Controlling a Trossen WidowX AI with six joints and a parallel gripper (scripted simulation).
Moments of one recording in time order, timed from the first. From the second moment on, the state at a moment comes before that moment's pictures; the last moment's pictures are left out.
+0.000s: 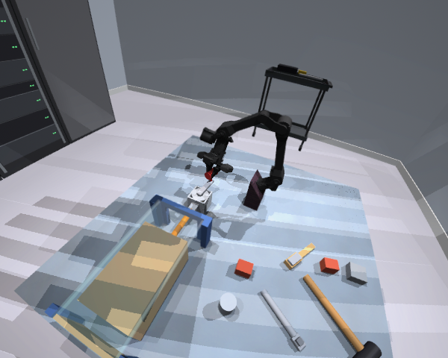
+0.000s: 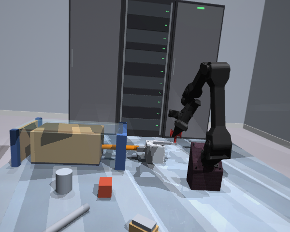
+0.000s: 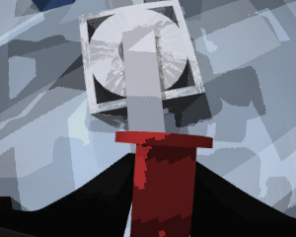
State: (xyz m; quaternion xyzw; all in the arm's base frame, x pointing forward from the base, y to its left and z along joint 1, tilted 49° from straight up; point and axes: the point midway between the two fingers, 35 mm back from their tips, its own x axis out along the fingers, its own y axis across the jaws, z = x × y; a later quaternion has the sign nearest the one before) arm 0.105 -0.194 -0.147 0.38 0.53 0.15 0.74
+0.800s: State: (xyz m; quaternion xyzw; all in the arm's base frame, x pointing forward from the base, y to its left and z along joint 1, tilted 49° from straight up) arm 0.115 -0.223 -0.177 0.38 0.53 0.15 0.74
